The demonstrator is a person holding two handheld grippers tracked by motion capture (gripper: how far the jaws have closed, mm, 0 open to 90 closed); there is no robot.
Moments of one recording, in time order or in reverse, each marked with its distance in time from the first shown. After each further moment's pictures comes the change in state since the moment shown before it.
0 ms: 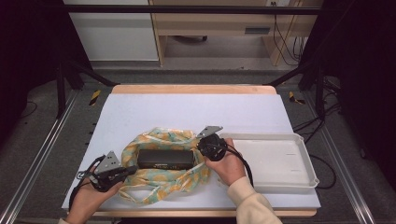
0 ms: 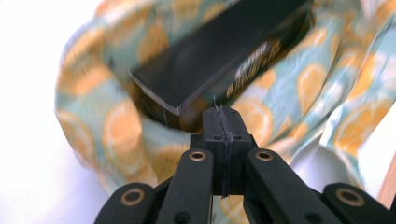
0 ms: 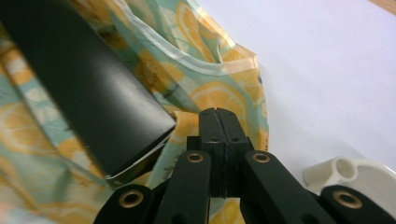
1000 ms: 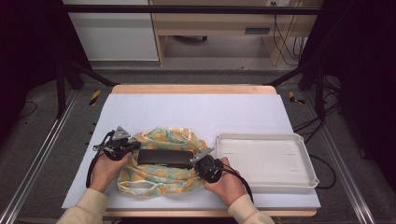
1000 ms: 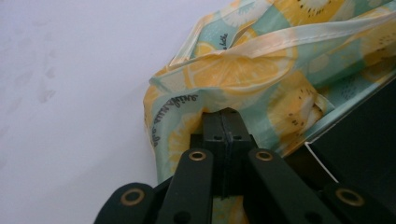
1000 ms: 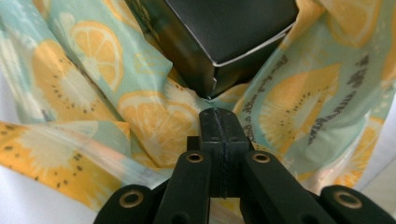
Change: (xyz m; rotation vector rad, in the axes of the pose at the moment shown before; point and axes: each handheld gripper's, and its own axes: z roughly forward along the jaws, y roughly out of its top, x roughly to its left) left arm 0.071 0.011 0.074 0.088 0.153 -0.140; right arm 0.040 -0.041 0.013 0.166 0.079 -0.069
